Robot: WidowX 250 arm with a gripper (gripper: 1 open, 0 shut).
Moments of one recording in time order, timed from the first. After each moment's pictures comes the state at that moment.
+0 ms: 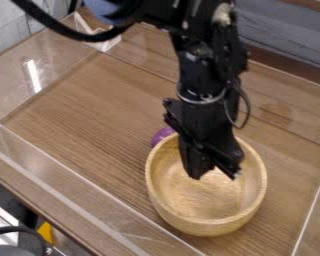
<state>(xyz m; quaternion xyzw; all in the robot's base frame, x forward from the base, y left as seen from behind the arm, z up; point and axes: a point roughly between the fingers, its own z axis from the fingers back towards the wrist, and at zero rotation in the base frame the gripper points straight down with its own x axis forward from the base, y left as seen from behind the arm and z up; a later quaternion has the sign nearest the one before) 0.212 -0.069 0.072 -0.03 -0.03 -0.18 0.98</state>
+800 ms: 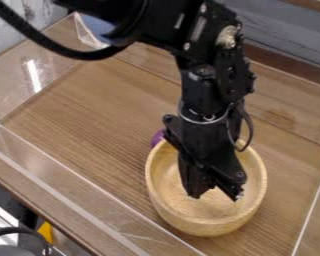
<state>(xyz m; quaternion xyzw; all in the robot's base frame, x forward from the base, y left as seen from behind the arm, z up) 0.196 -0.075 0.068 -0.03 -0.01 -0.17 0.99</state>
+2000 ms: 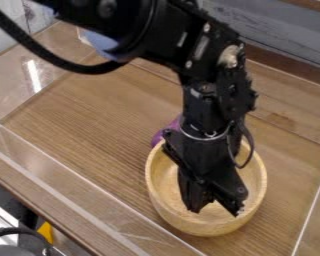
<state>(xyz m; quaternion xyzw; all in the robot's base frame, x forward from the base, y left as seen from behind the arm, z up) 0.187 -0.080 0.057 -0.03 0.00 -0.16 0.99</state>
